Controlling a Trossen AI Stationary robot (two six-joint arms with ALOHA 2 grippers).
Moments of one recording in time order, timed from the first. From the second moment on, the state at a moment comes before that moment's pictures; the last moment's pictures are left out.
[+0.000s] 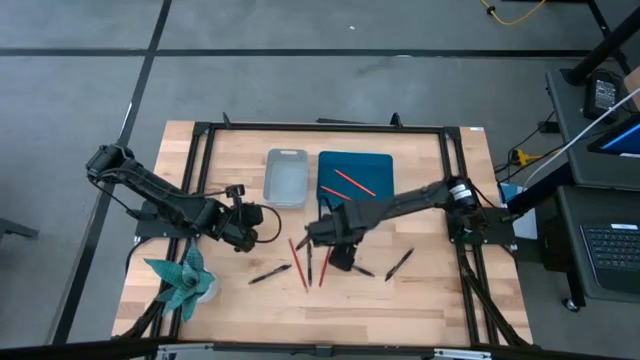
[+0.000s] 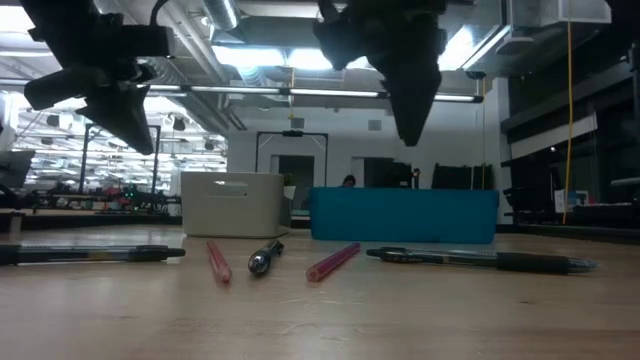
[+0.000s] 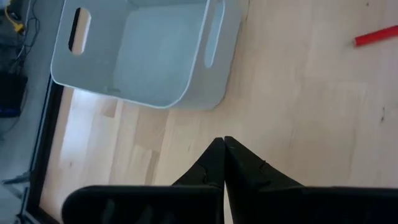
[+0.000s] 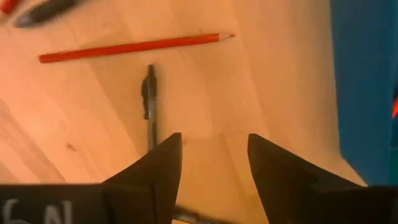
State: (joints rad) left arm -0.40 1.24 0.77 -0.90 -0.63 -0.49; right arm 0.22 2.09 1.86 -1.34 0.03 0.58
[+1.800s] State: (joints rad) left arm 0.13 1.24 1.39 -0.86 -0.59 -0.15; right arm 0.16 2.09 1.59 -0.77 0.00 1.46
